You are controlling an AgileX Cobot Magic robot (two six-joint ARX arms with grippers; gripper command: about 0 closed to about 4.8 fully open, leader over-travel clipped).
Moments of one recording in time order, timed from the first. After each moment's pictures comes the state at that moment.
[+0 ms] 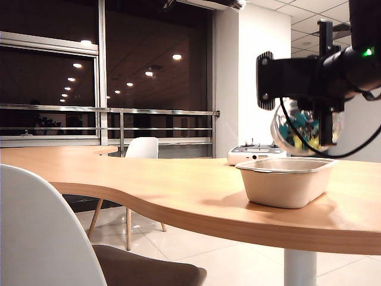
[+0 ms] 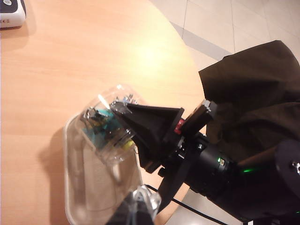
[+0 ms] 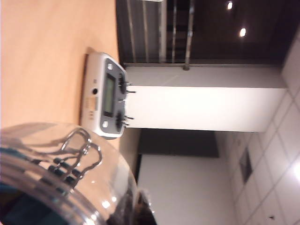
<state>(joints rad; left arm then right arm) -0.69 1.70 1.77 -0.62 0.40 -0.13 0.40 1.51 0.54 0.97 0.22 -1.52</state>
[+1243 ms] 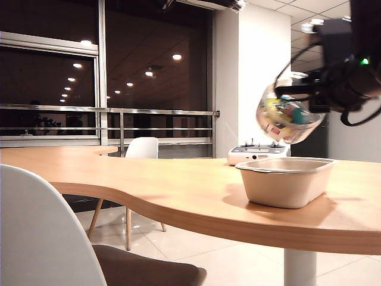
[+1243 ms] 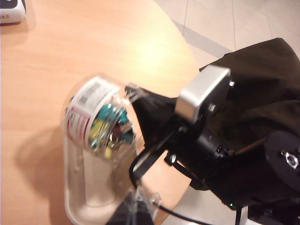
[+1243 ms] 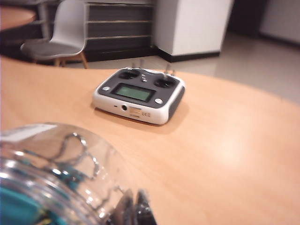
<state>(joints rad) -0.69 1.70 1.76 -0.64 0.40 -0.13 0.37 1.54 0.53 0.98 0.38 0.05</state>
